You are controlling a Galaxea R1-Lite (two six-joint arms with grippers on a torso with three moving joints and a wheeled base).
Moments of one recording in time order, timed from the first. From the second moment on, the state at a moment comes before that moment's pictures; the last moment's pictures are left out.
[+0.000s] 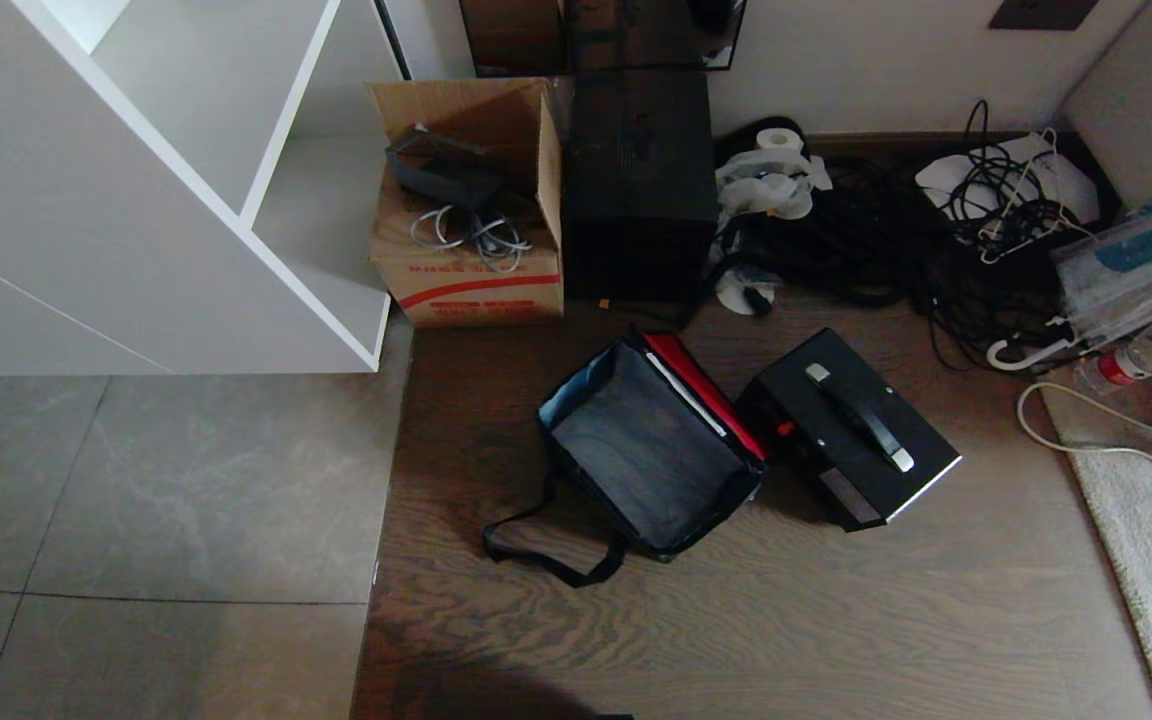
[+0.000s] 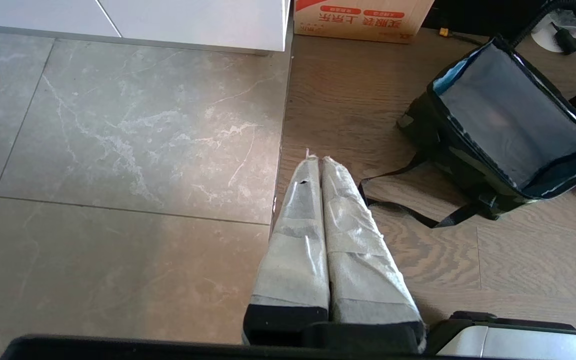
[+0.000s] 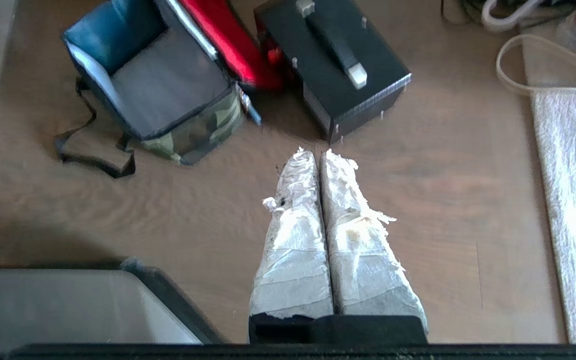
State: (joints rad) left arm 0.00 0.00 0.00 -0.02 0.02 -0.05; right arm 0.01 0.00 -0.04 0.07 0.00 -0.01
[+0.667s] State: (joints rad) left arm 0.00 0.00 0.00 -0.02 0.02 -0.05; right arm 0.08 0.69 -0.68 0.33 0.09 0.33
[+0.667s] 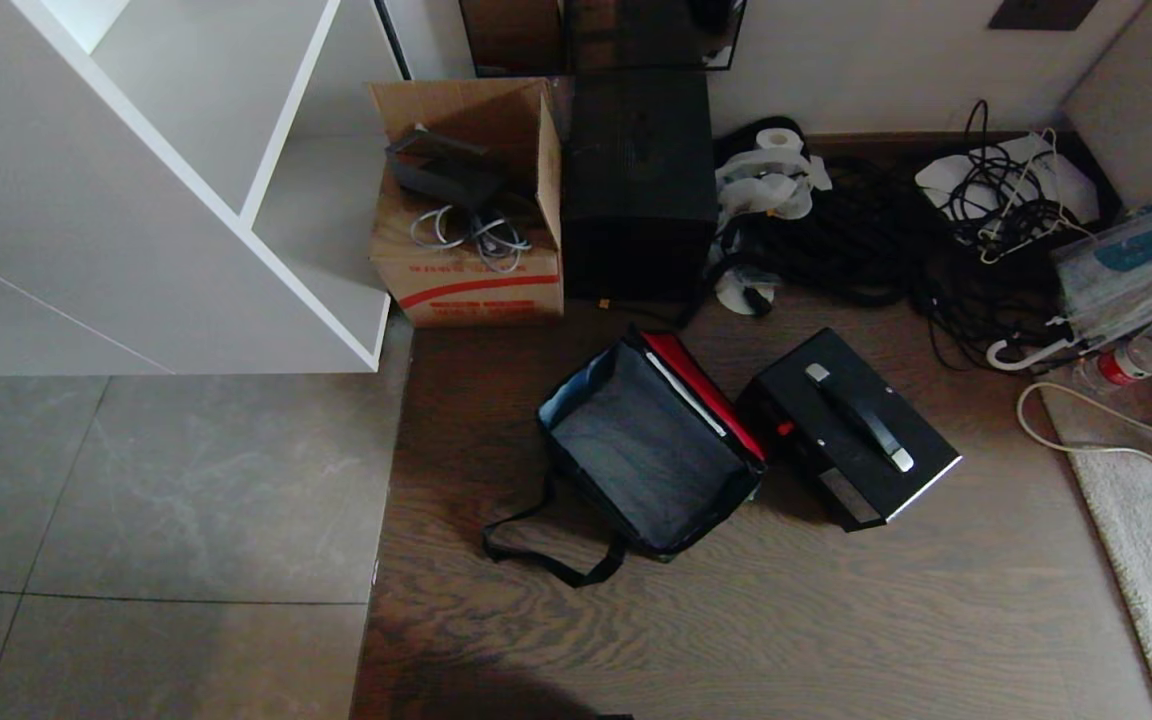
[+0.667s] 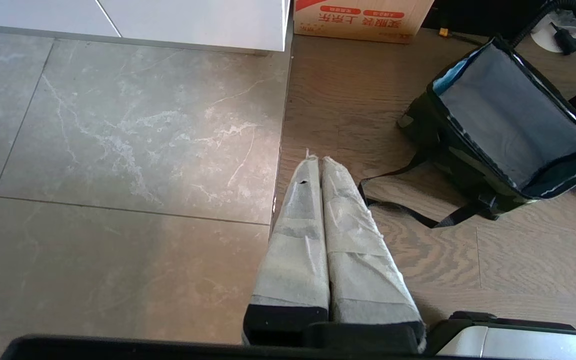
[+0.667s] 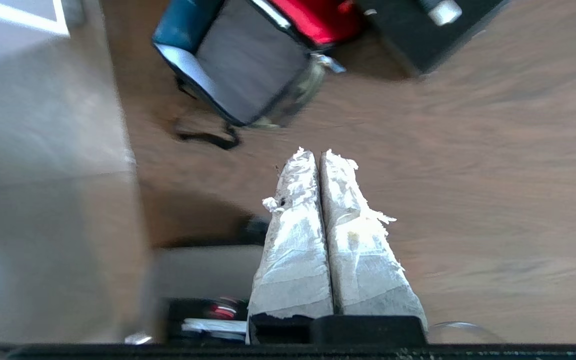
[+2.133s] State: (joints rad) left arm 0.00 0.00 0.00 -0.02 0.02 -0.05; right arm 0.01 2.18 -1.37 -0.14 0.06 0.10
